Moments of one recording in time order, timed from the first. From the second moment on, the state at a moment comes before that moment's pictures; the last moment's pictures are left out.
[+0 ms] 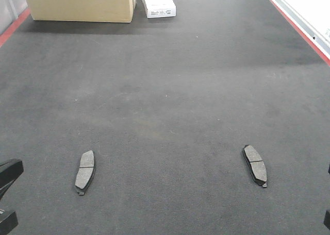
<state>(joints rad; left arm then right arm) -0.30 0.55 -0.37 -0.39 0.30 0.22 0.07 0.43 -0.43 0.23 0.48 -0.24</state>
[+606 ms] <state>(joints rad) -0.30 0.55 -0.37 -0.39 0.30 0.22 0.07 0.43 -0.43 0.23 0.48 -0.24</state>
